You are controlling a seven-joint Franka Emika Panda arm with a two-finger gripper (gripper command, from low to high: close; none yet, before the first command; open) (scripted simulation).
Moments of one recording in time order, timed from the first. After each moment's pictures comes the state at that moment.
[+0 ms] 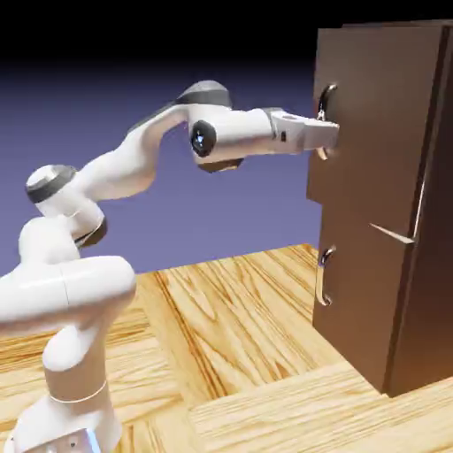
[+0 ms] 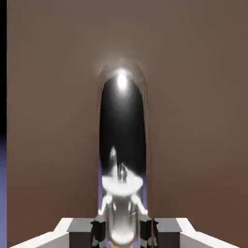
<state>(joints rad) 1.68 1.52 -2.17 -2.47 2.48 2.00 -0.44</state>
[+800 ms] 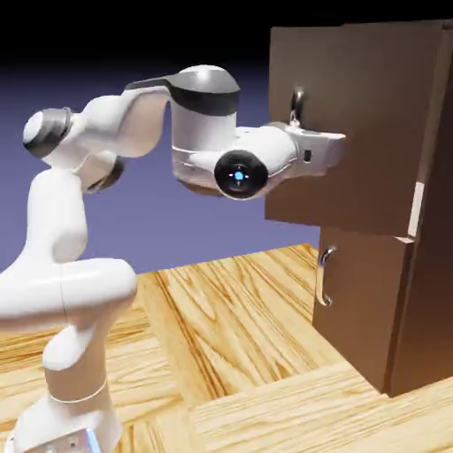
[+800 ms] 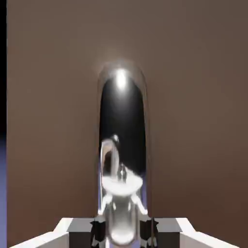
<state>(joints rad) 1.44 1.01 -2.42 -2.54 2.11 0.96 -0.89</state>
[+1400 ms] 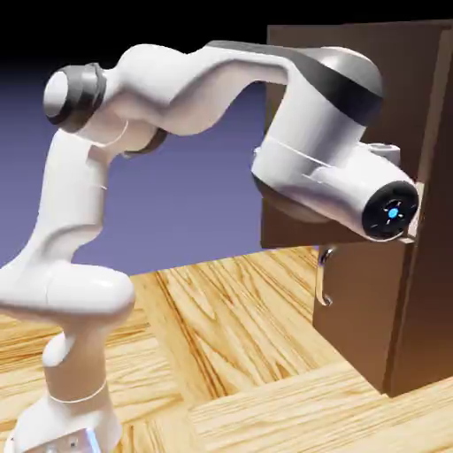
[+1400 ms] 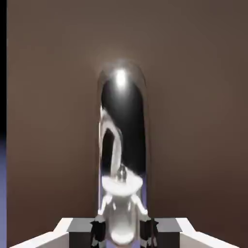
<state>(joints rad) 0.90 0.37 -1.98 -1.99 1.55 0.62 -1.22</state>
